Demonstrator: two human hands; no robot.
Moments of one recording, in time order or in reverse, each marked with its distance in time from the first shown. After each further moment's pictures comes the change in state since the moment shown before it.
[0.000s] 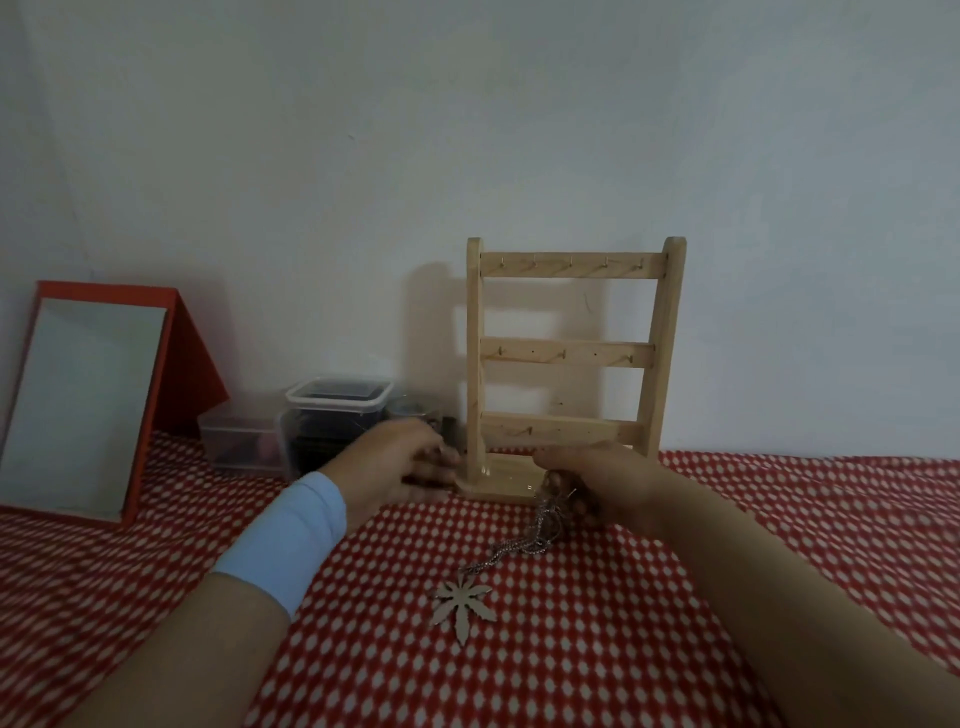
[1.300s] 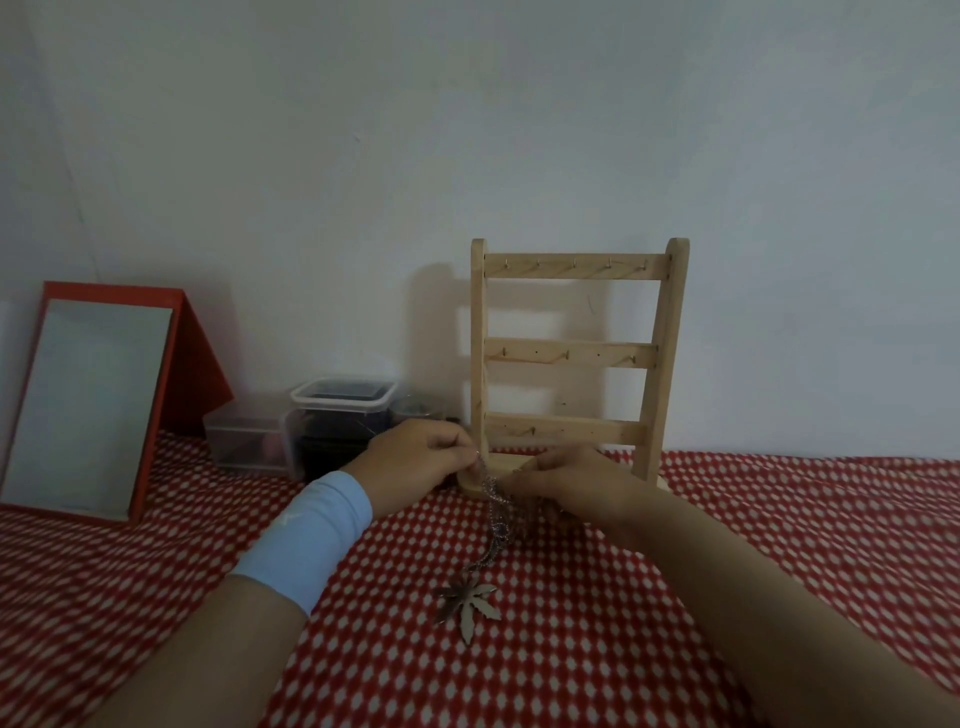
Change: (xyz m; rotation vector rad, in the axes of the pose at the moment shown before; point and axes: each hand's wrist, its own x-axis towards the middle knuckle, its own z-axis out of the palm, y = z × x) left_hand -0.003 0.004 0.003 0.766 -0.040 0.321; right_hand -0.006 -0.006 0.025 -0.114 -0.055 -0.139
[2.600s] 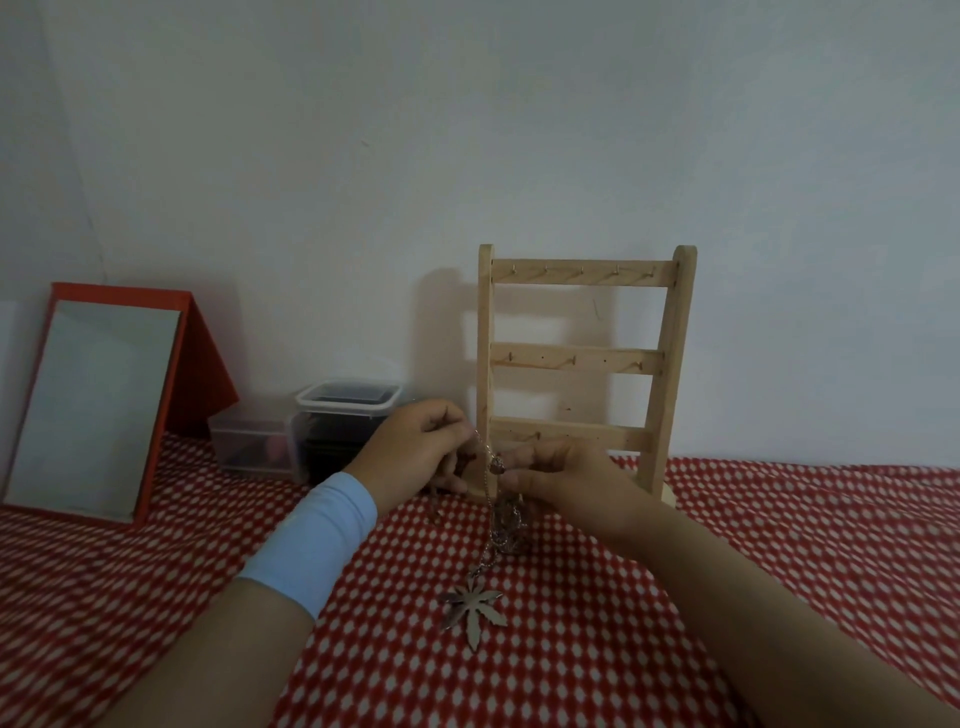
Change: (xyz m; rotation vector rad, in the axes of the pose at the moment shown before) left_hand 0.000 0.004 -0.001 -0.419 0.169 -0.031; right_hand -0.004 -0.003 0.007 0.124 0.005 -0.282
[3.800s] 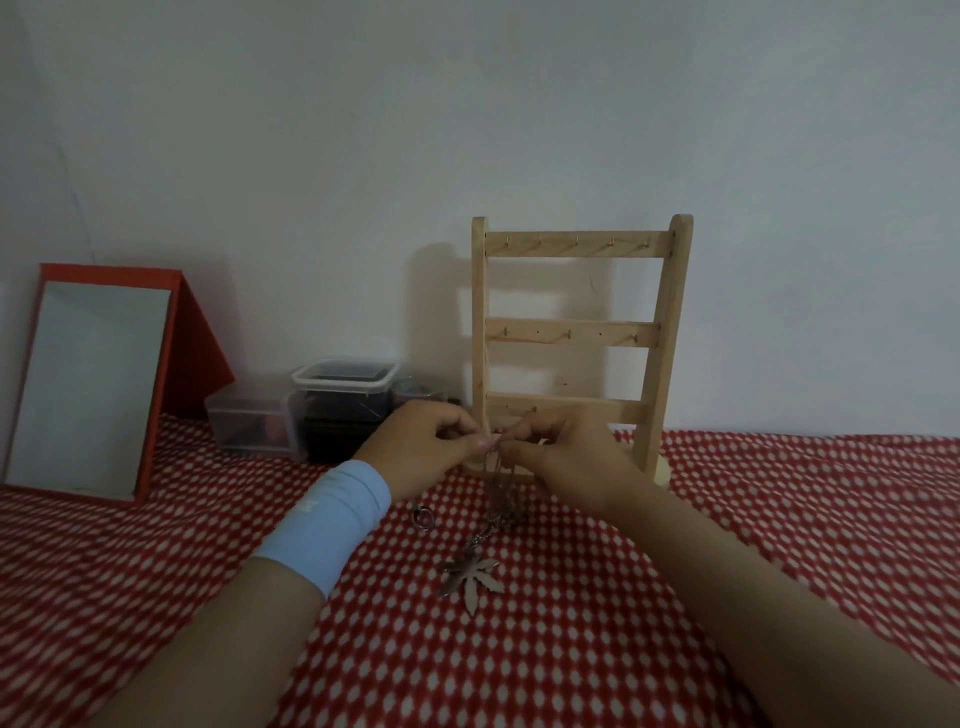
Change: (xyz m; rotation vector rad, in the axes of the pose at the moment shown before) left_hand 0.001 -0.014 0.010 0.430 -0.043 0.120; right_hand -0.003 -0.004 0.007 -0.277 0.192 -0.126
